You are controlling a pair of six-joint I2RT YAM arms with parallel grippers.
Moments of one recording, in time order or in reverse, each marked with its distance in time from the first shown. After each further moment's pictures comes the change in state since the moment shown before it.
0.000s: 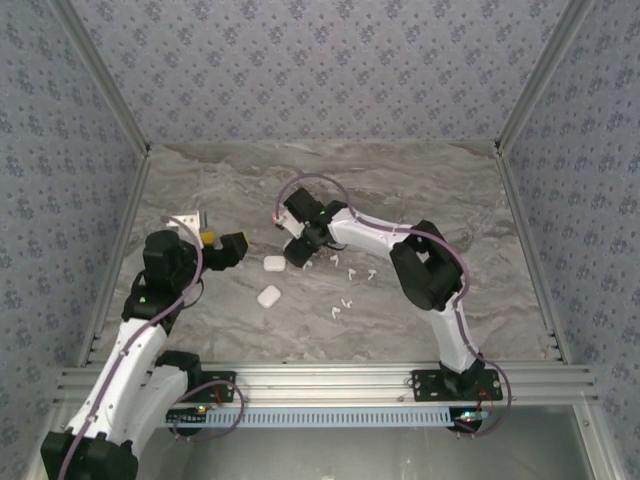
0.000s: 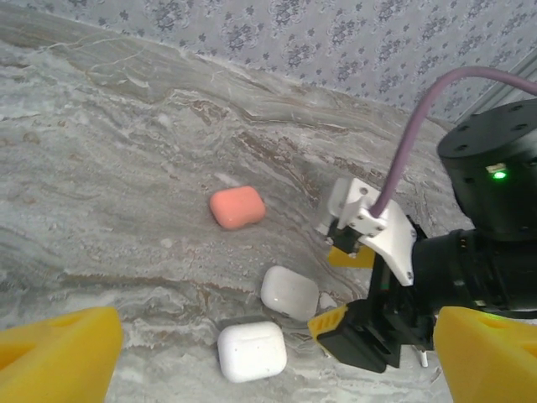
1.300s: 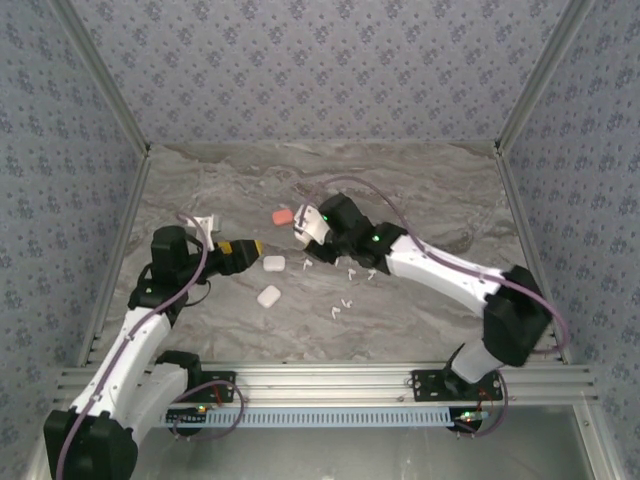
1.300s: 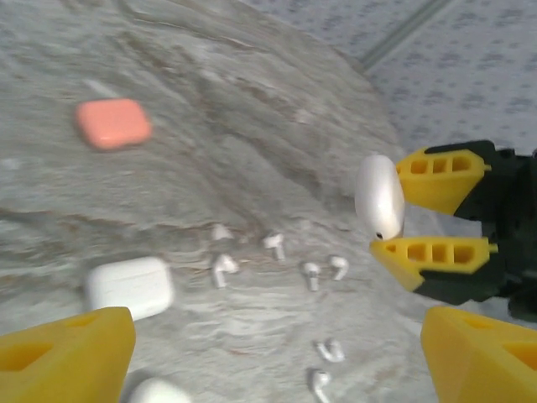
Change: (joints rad) left arm 0.000 0.129 -0.003 0.061 0.358 -0.126; right arm 0.053 -0.633 -0.483 0.269 0.033 -0.151
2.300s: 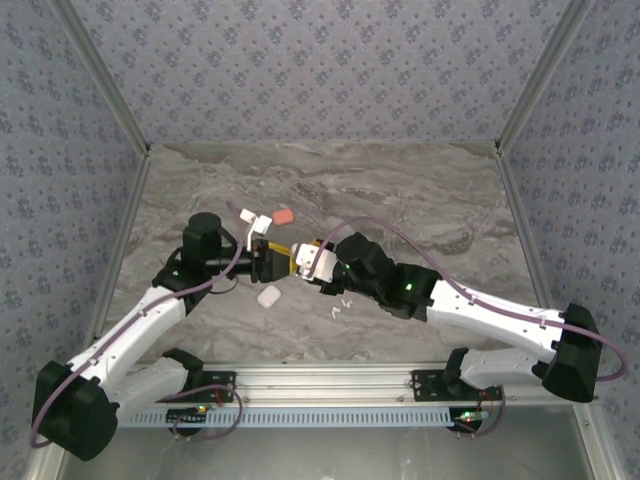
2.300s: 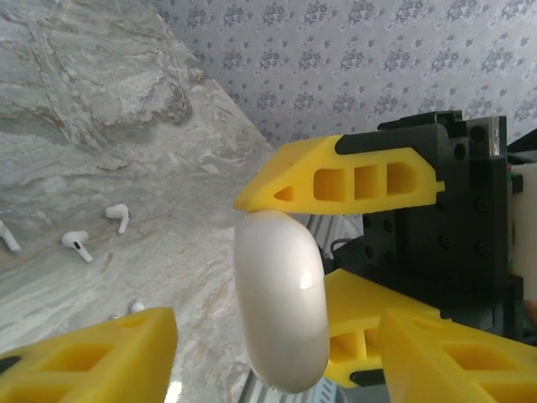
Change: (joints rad) left arm -0.296 0.163 0.101 0.171 0.291 -0.014; right arm 0.227 -0.304 -0.191 0.121 0.143 -0.178
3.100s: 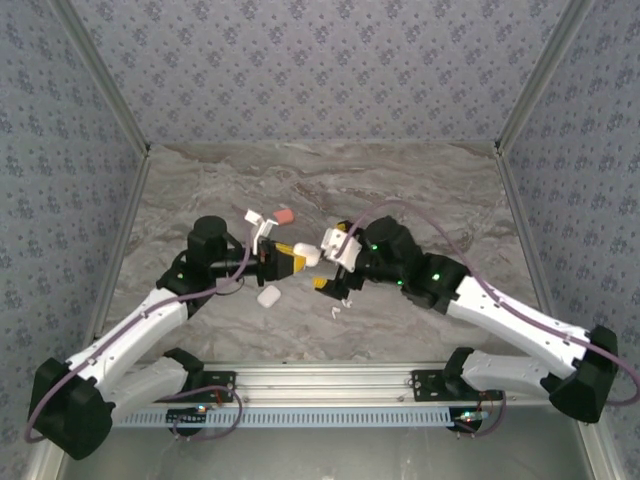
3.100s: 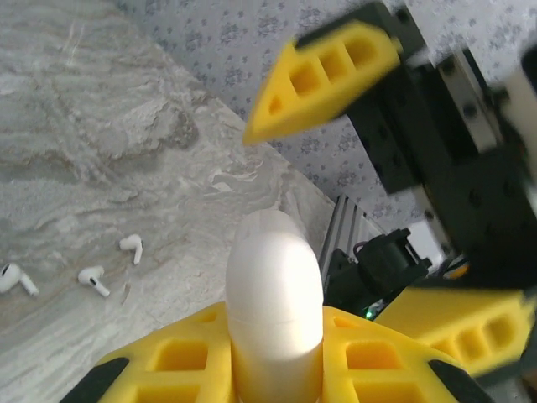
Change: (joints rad) left arm -0.082 -0.020 -0.021 0.071 -0.104 0.112; right arm -0.187 -0.127 0.009 -0.133 -0.339 0.156
